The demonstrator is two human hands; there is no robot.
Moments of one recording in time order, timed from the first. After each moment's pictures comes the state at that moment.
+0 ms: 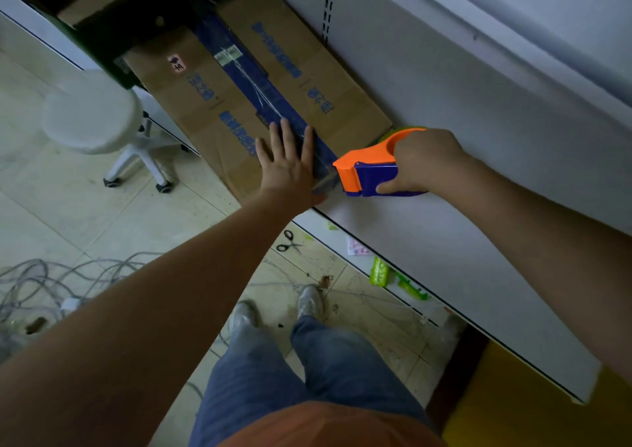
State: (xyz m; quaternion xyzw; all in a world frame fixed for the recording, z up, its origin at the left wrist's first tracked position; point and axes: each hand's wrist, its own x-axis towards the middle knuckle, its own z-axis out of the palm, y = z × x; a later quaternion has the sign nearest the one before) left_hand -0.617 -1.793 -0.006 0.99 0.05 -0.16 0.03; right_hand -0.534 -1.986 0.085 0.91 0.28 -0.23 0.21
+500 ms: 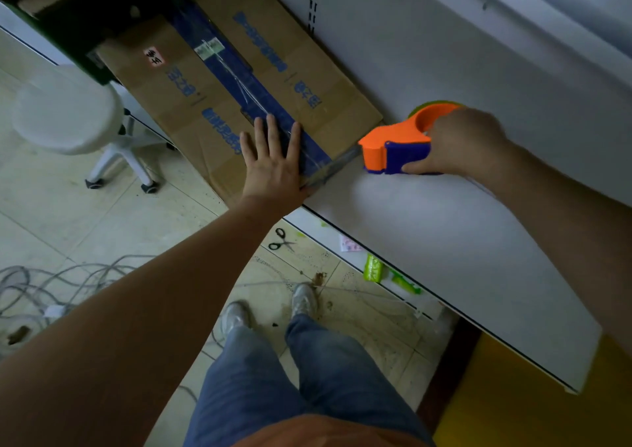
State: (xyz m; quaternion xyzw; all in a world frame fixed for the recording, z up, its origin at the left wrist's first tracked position) left_hand -0.619 -1.786 -0.026 0.99 0.04 -0.10 0.04; right_hand -0.520 -2.028 0.108 0.95 0.18 -0.24 0.07
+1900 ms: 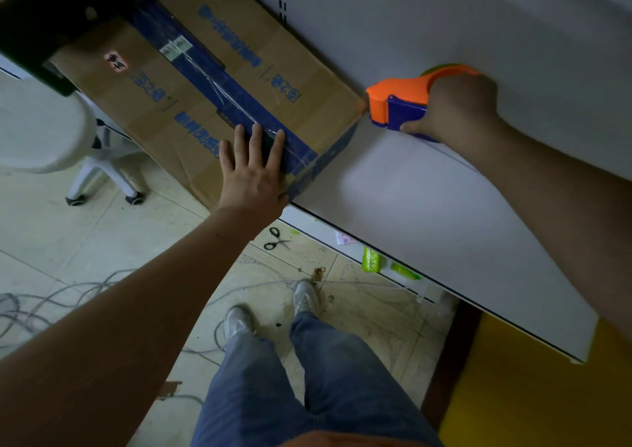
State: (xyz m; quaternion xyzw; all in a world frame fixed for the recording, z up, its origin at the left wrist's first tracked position) left_hand -0.631 -1.773 -0.027 0.99 -0.02 -0.11 0.03; right_hand -0.501 -2.033 0.090 0.98 0.03 -0.18 0.00
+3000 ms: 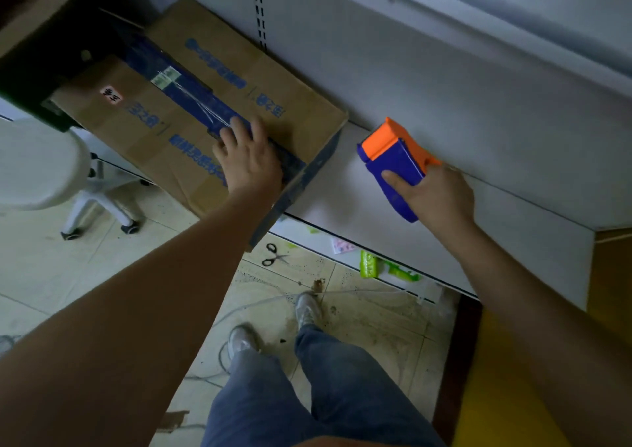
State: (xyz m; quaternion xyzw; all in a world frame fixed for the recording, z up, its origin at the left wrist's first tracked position) left_hand -0.590 -1.795 0.002 0.99 0.11 -0.01 0.06; right_hand -0.614 -2.060 0.056 0.98 -0.11 -0.08 -0.14
